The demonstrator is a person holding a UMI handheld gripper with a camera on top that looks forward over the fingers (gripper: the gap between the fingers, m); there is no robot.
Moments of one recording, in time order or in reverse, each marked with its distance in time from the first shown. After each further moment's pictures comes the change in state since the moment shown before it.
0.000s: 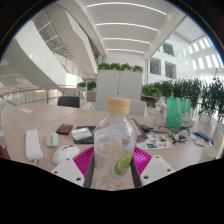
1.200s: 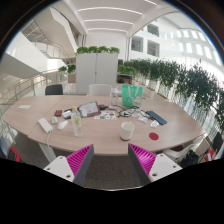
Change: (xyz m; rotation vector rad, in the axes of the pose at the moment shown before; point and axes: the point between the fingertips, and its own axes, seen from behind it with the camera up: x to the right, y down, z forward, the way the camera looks) arm 0.176 -0.084 -0.424 -0.308 0.192 0.070
